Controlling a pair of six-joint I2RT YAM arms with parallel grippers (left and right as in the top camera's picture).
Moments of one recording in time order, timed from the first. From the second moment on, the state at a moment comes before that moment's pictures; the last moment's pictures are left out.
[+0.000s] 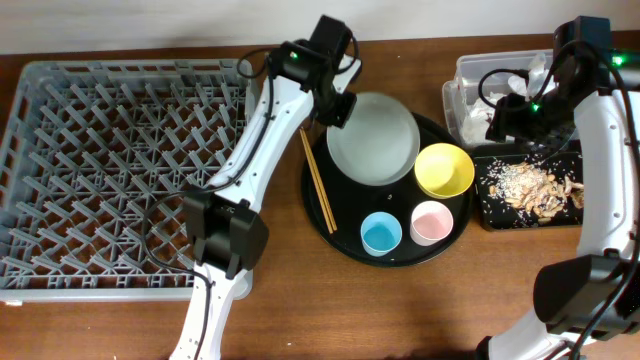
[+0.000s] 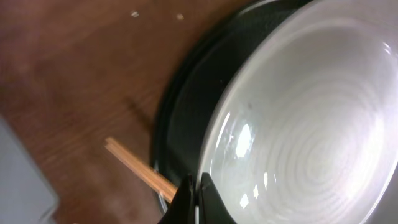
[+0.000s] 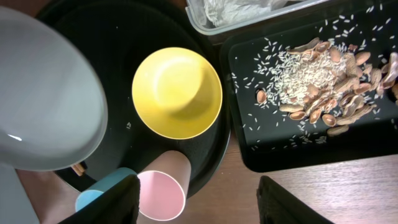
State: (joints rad) left arm -0.49 2.43 2.56 -1.32 0.09 0.01; right arm -0.18 1.82 1.93 -1.48 -0.16 0.09
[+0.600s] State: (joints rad) left arm -0.35 2.42 3.00 -1.69 -0.74 0.18; right arm -0.18 1.82 1.93 -1.48 -0.16 0.09
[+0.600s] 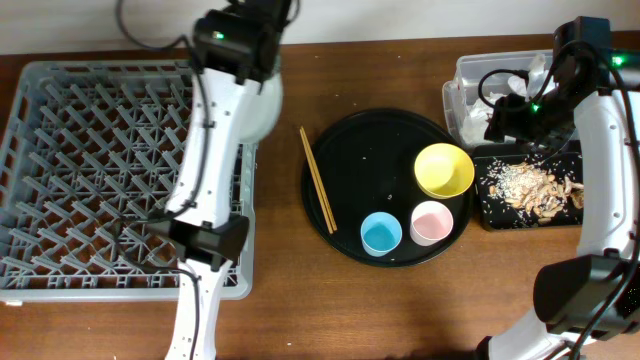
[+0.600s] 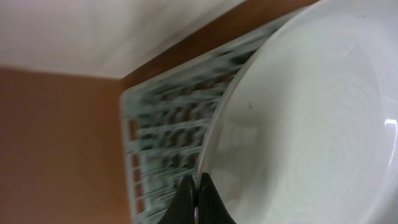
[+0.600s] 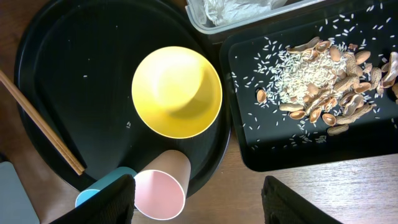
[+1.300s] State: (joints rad) left arm -0.11 2.38 2.77 -1.35 -0.68 0.48; right arm -0.18 1.82 1.93 -1.49 -0.16 0.09
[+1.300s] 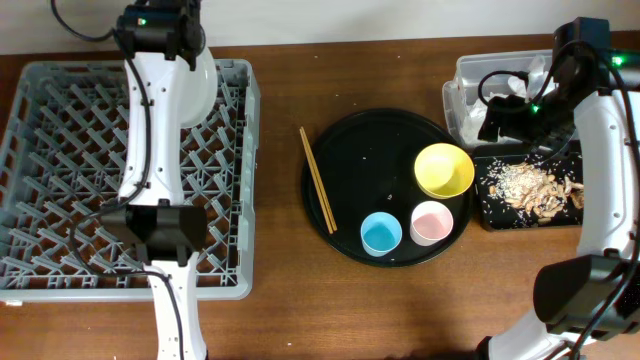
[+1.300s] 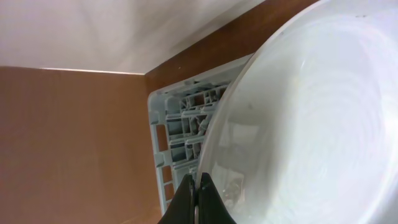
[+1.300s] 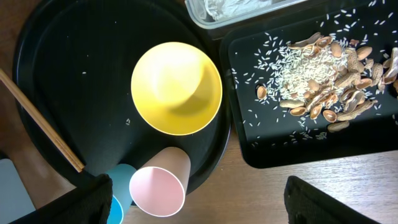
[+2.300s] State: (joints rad) left arm -0.15 2.38 2.56 -1.14 -0.99 0.54; right arm -0.18 1.82 1.93 -1.51 -0.16 0.09
